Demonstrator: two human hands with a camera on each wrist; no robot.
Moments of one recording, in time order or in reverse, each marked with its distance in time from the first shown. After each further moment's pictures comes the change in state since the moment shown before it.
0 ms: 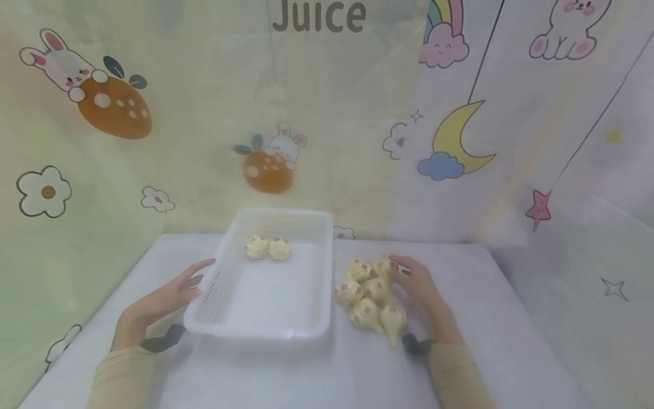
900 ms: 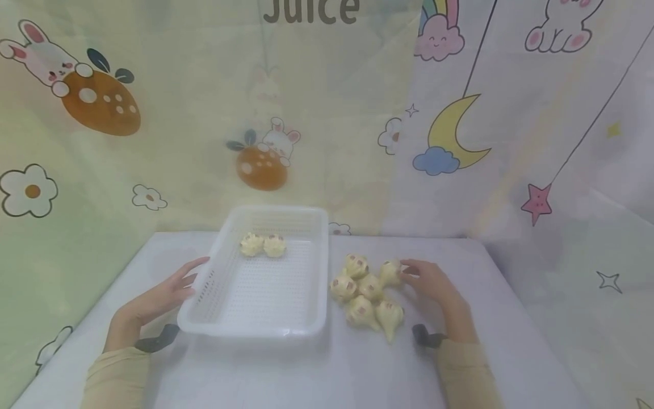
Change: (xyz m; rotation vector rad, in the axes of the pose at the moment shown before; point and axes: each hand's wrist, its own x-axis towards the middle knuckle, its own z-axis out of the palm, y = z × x) left_hand 0.001 -0.002 0.001 0.000 0.002 -0.005; right_hand -0.024 -0.026 -0.041 -0.290 -0.176 0.055
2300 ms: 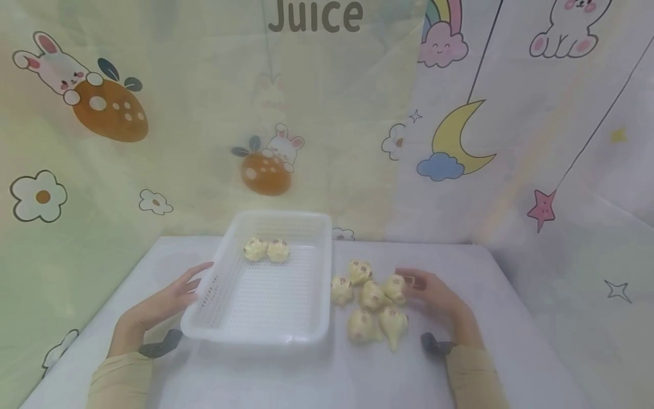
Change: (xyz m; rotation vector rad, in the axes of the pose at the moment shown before) left_hand -0.001 -0.002 0.000 -0.064 -0.038 0.017; right_hand 0.014 0.057 0.032 0.433 -0.110 -0.089
